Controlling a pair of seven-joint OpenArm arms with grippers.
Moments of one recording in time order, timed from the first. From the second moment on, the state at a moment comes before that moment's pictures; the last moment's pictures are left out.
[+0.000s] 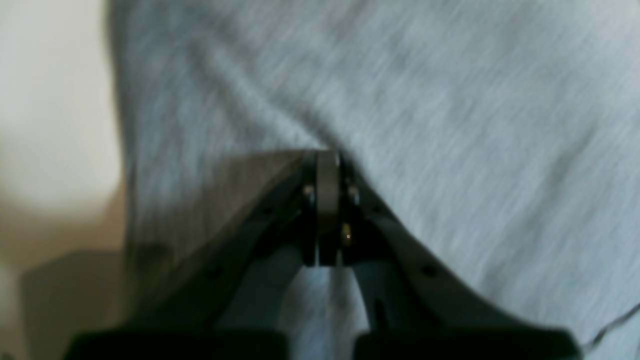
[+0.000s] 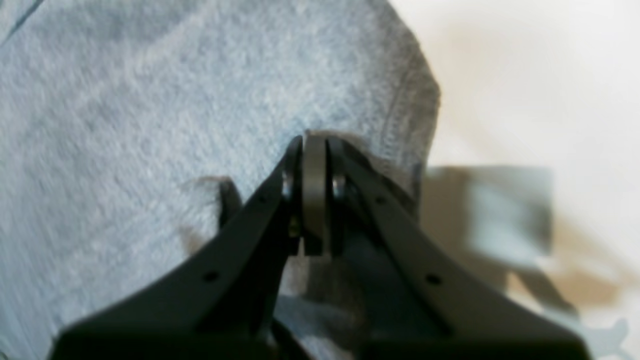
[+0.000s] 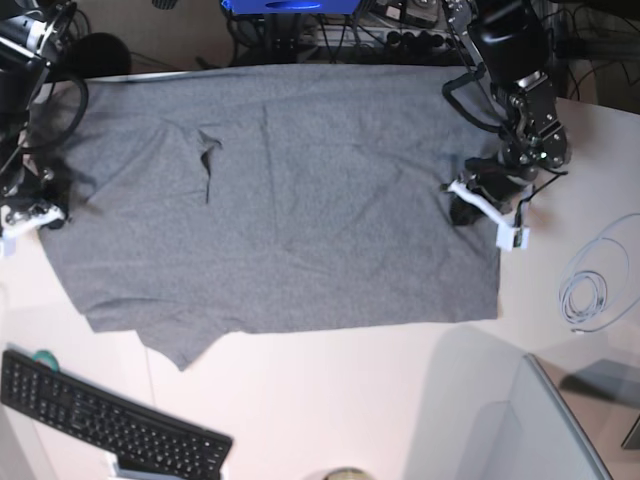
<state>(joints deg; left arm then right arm) -2.9 -4.5 -33.1 59.5 -2.7 -39.0 24.7 7.1 17.3 31.0 46.2 20.5 23.7 -33.3</state>
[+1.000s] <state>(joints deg) 8.2 -3.1 -34.4 78.0 -16.3 -34.6 29.5 16.9 22.1 30.6 46.5 18.8 14.9 -31.3</state>
